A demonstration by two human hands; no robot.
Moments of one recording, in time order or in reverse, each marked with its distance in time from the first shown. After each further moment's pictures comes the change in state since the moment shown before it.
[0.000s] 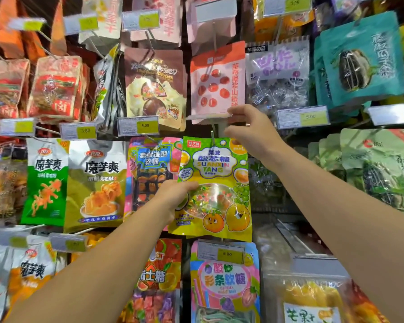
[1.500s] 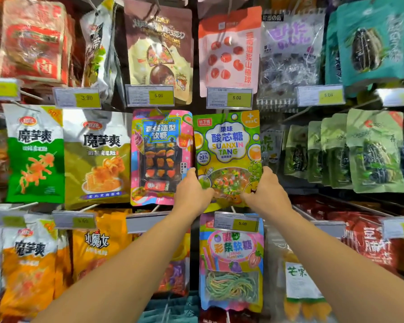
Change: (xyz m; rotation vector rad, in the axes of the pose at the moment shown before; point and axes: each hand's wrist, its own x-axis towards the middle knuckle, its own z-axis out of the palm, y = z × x) left_hand -0.007 -0.051 -0.005 0.638 -0.015 0.239; right_hand -0.110 0.101 0.050 -0.723 0.013 0.547
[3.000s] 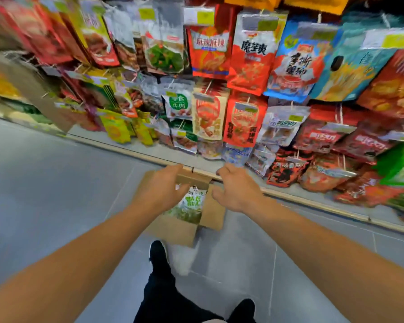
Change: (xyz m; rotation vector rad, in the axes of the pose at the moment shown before) left_hand -0.579 -0.496 -0.323 0.509 -0.610 -0.456; right_hand -0.692 -0.185 0.290 -0.231 -1.184 -0.346
